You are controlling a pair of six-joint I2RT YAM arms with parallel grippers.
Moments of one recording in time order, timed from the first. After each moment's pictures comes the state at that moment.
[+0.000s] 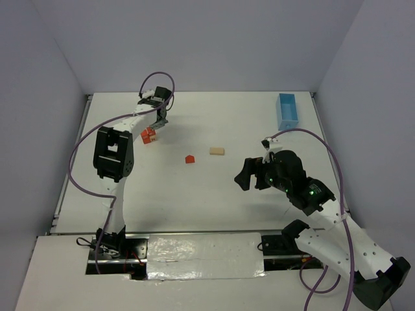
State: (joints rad) left arm -0.25 2.20 1.83 -0.69 -0.48 -0.69; right arm 0.57 0.71 0.73 -0.58 -0.09 0.43
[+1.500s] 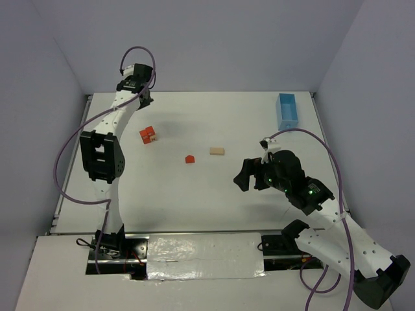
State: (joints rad) left arm -0.16 2.13 2.04 -0.79 -0.46 -0.60; right arm 0.58 0.72 0.73 -0.58 -0.09 0.43
